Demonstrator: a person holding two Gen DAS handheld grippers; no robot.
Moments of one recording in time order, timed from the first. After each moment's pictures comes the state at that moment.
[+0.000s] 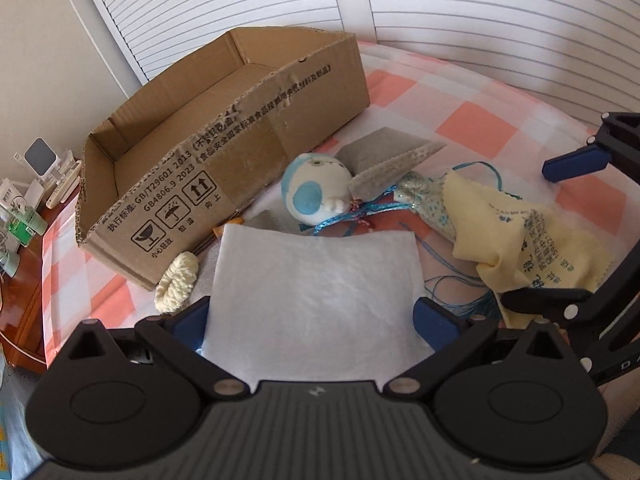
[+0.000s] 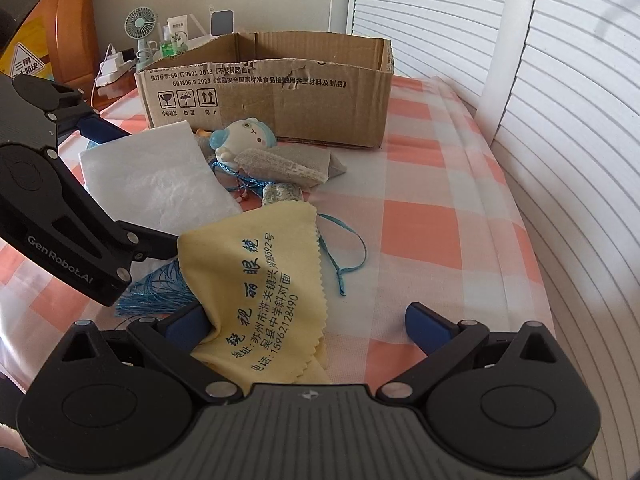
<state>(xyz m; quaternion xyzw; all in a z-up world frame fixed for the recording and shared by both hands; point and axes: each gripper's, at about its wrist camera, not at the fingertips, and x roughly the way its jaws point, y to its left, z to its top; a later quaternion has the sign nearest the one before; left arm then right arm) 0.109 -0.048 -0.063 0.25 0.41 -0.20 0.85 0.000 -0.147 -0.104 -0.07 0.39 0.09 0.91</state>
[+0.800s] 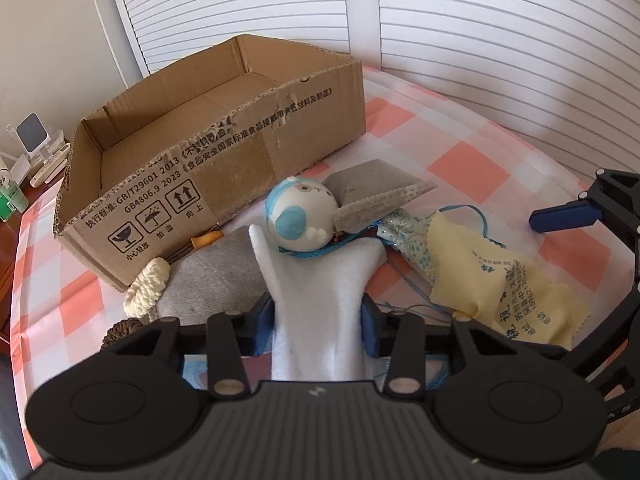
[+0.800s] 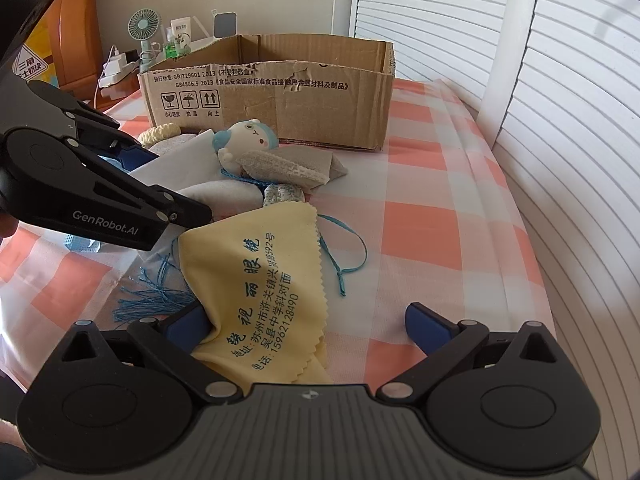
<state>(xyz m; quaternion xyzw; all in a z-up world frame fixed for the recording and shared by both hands) 0.116 -0.056 -0.061 0.17 0.41 -0.22 0.87 -0.002 -0.147 -0.103 -0.07 0.38 0.10 0.92</state>
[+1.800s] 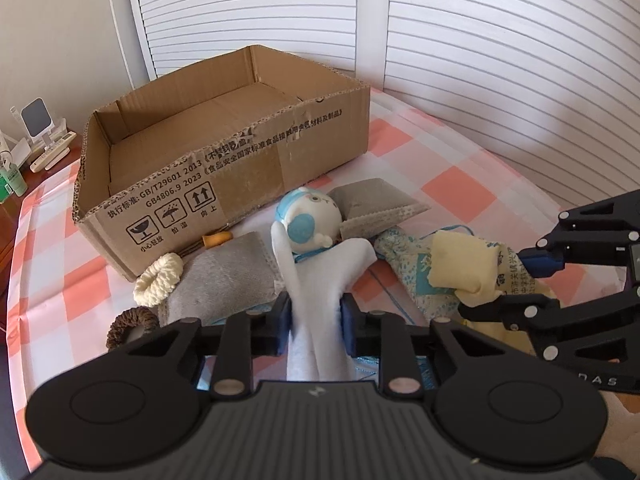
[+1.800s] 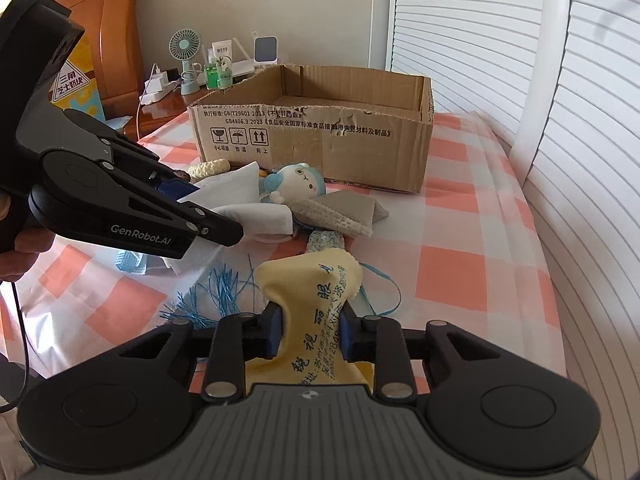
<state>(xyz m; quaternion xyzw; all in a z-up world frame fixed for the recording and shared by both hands) 0.109 -0.037 -0.043 0.13 0.41 -0.23 0.88 -0.009 -0.140 -0.076 -0.07 0.35 0.16 0.92</state>
